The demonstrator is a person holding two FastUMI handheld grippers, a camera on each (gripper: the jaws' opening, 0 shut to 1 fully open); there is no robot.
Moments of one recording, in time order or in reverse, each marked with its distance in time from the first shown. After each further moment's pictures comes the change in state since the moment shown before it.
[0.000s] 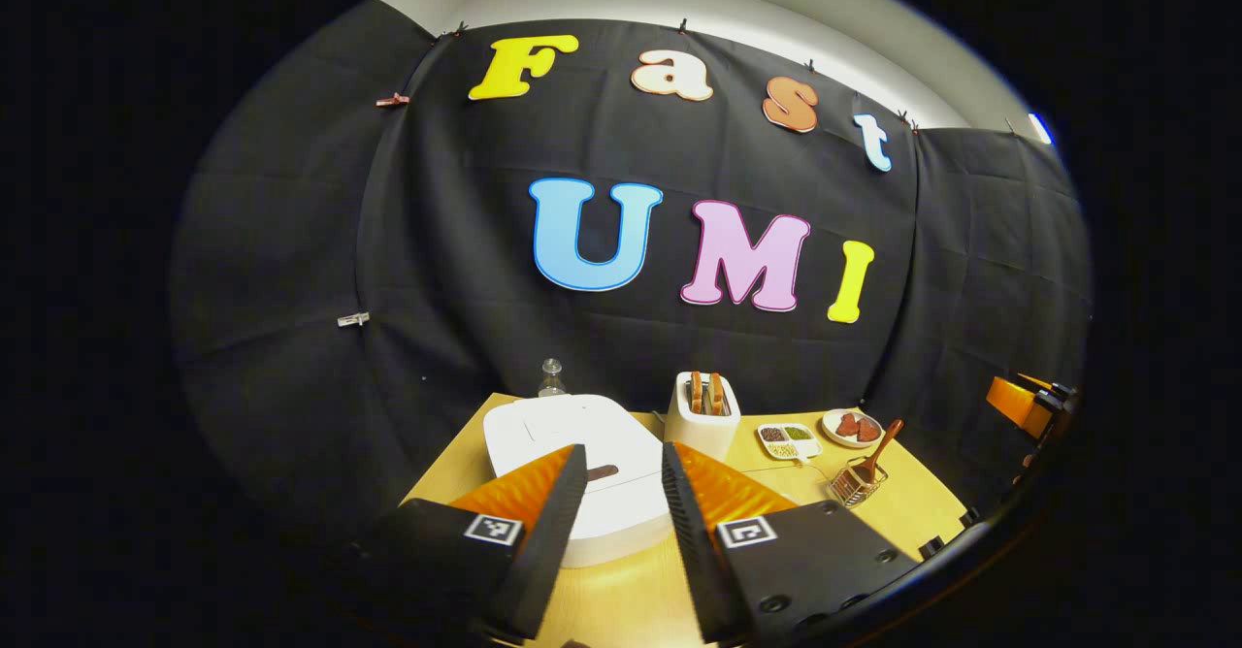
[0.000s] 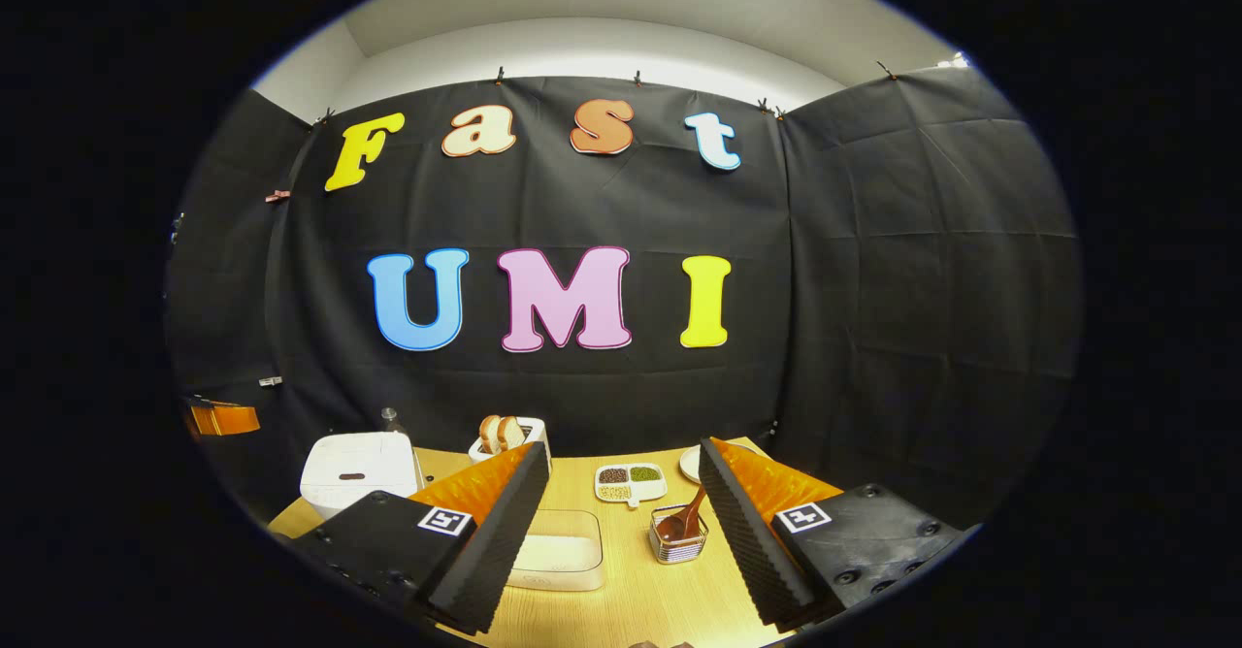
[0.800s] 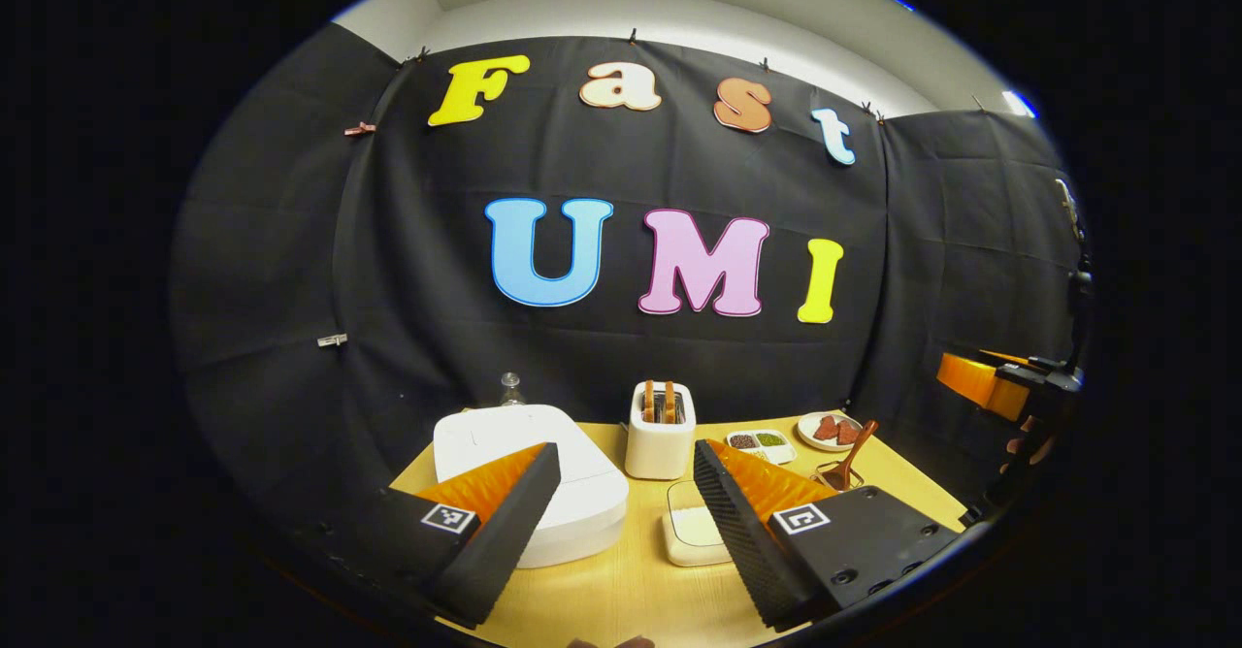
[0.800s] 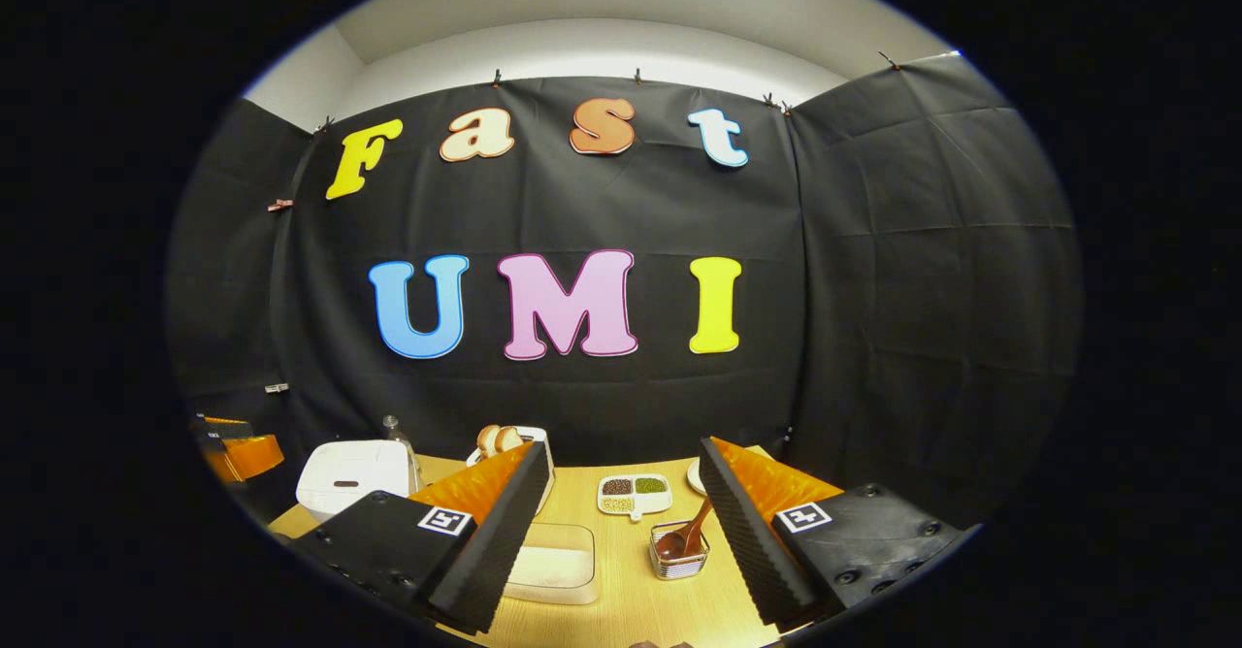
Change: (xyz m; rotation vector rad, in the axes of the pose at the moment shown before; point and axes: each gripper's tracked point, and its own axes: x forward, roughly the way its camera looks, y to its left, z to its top) left arm -0.015 -0.091 -0.007 0.045 -0.072 -0.022; right arm 0.026 -0.017 0.006 0.010 -0.015 0.037
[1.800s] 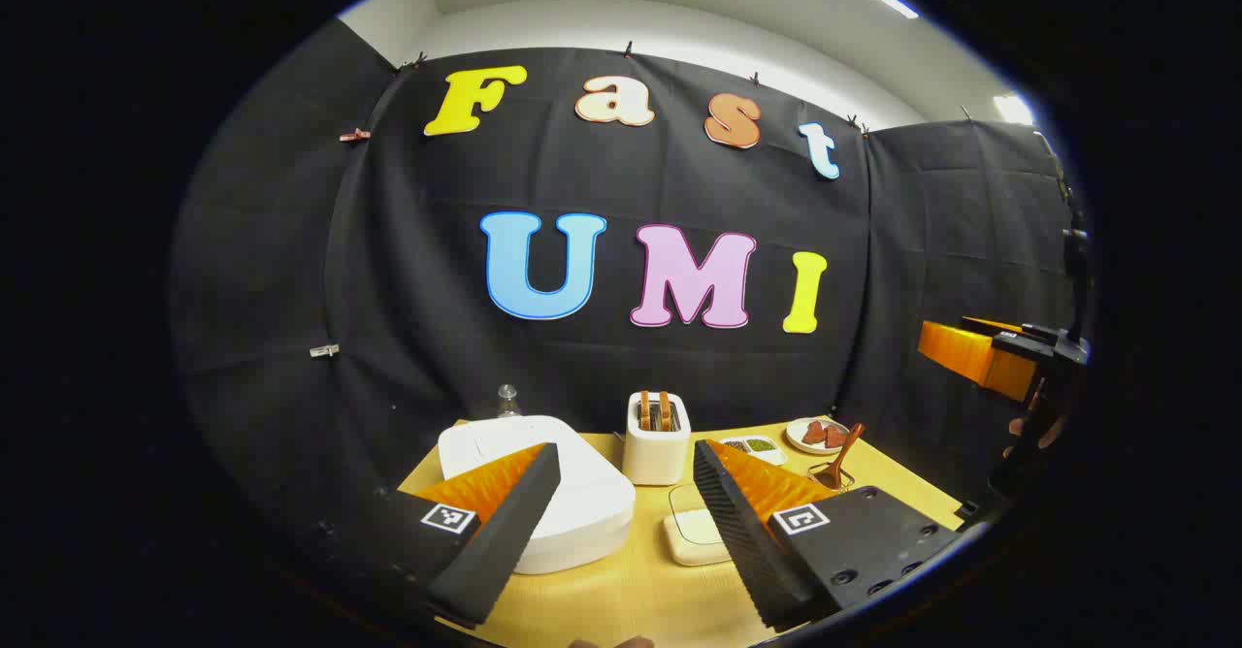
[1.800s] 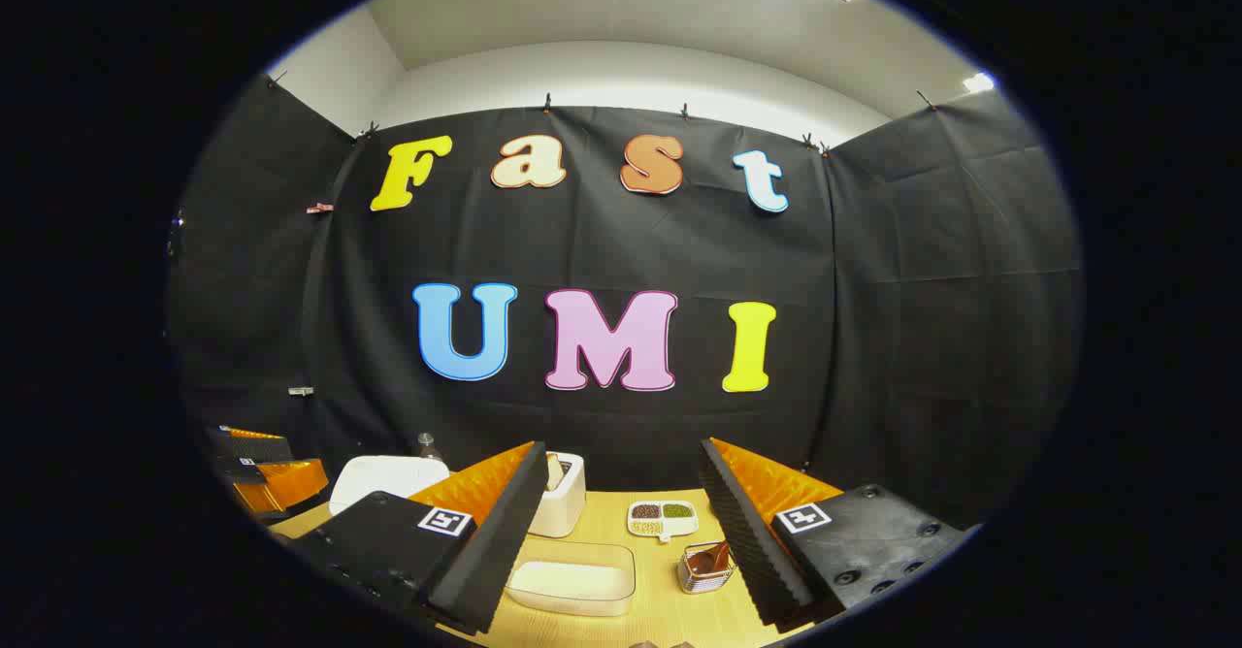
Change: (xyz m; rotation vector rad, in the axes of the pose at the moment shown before) left arm -0.019 0.013 0.010 0.016 -0.040 -0.059; right arm -0.027 0.062 0.043 -0.054 -0.087 0.066
